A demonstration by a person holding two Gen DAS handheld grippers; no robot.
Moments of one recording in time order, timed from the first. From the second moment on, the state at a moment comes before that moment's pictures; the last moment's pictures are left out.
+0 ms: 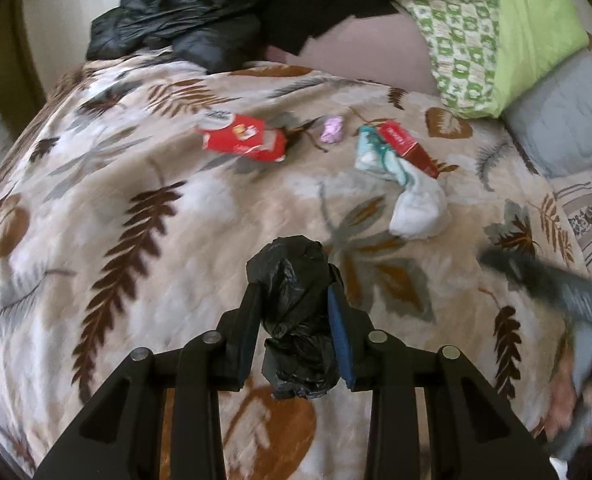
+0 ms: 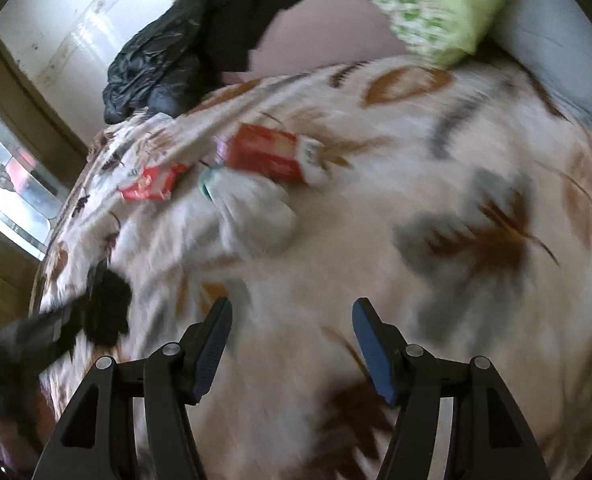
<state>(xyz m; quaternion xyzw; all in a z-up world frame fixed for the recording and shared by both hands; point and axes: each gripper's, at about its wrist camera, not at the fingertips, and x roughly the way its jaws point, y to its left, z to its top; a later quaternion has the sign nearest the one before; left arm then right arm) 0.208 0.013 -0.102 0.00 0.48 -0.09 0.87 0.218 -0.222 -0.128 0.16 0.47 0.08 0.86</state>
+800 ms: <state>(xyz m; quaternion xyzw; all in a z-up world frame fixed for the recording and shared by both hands) 0.172 0.016 -0.092 0.02 0.46 -0.06 0.89 0.250 -0.193 -0.143 0.14 0.49 0.08 0.86</state>
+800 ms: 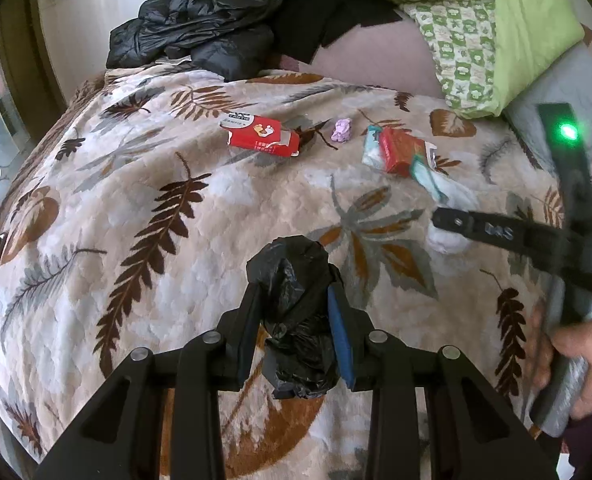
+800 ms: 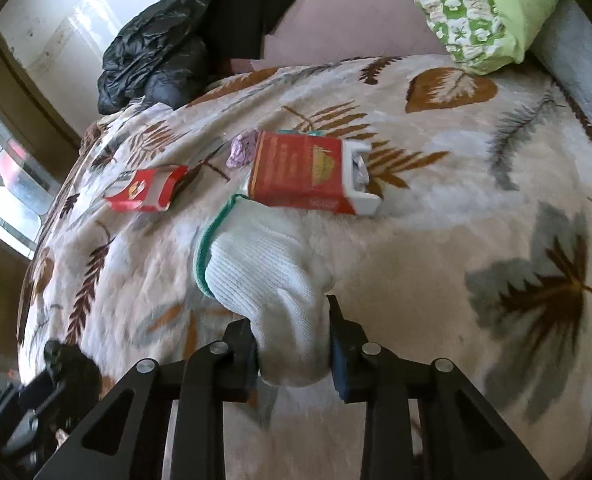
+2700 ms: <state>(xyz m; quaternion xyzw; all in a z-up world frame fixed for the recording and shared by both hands) 0.042 -0.091 -0.009 0.13 0.35 -0.15 0.91 -0.010 -0.266 -0.037 0.16 0.40 0.00 0.90</state>
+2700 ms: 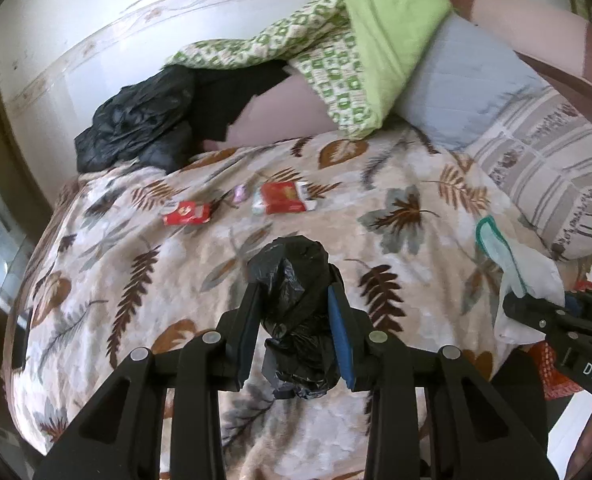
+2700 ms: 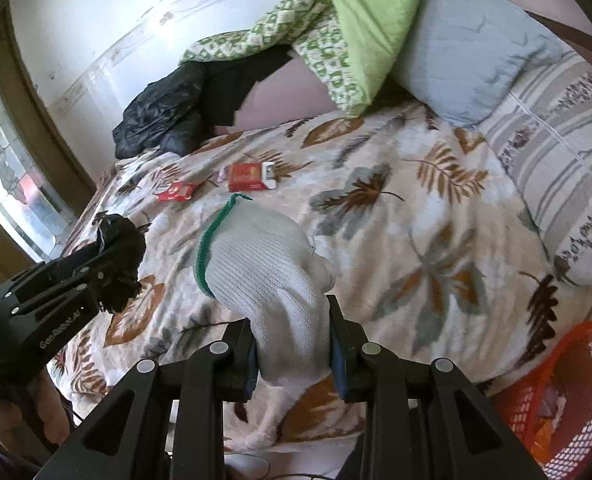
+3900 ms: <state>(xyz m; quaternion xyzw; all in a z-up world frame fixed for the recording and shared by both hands) -0.032 -0.333 -0.009 0.23 0.33 -0.42 0.81 -0.156 -0.441 -0.053 0.28 0.36 -0.22 0.86</state>
